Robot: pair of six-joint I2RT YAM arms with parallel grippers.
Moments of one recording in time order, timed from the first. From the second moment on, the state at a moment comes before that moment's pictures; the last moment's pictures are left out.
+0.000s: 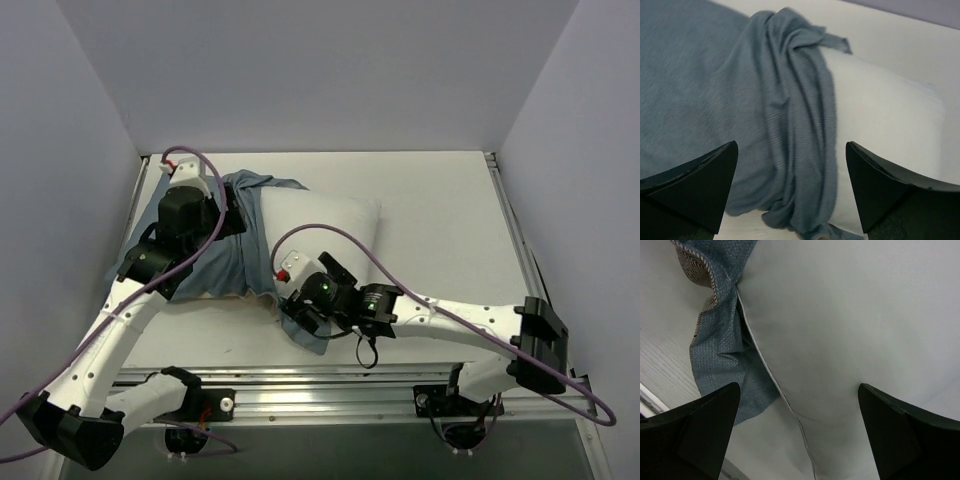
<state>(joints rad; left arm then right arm) -0.44 1.10 1.23 -0.54 -0.31 -0.43 1.17 1.38 1.02 -0.40 0.42 0.06</state>
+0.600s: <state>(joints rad) -0.24 0.81 0.87 -0.63 -0.30 -0.46 1.31 1.78 1.10 -0.25 1.00 -0.22</state>
